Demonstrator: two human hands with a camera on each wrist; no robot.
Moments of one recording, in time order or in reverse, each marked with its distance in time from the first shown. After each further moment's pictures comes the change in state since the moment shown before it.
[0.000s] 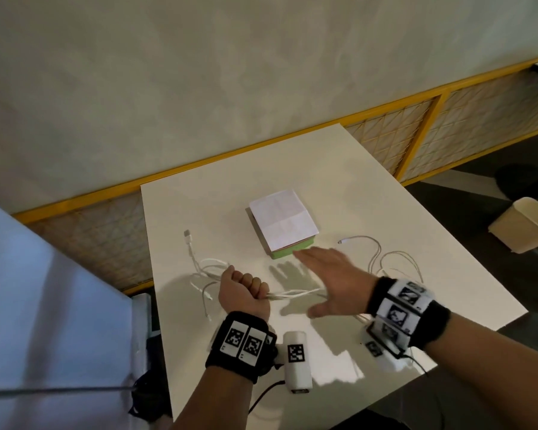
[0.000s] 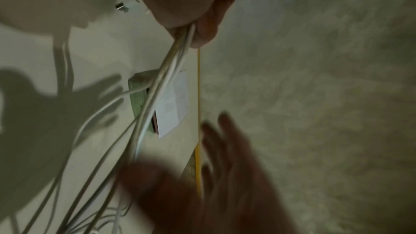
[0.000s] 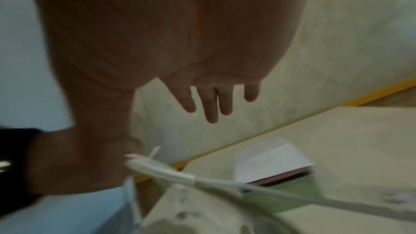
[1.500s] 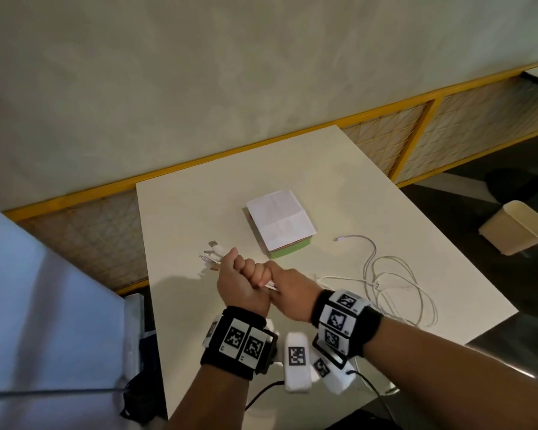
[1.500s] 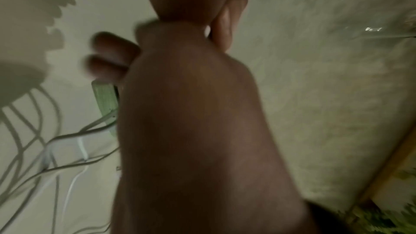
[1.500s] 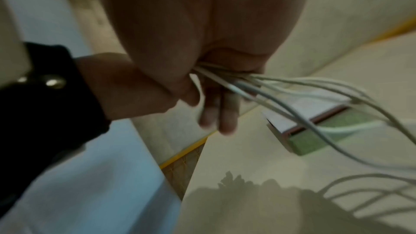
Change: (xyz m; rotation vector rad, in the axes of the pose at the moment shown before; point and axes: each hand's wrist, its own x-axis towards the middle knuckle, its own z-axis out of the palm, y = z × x) left_hand -0.014 0.011 0.016 -0.011 -0.189 0.048; right_hand 0.042 -0.057 0.030 0.290 0.143 -0.005
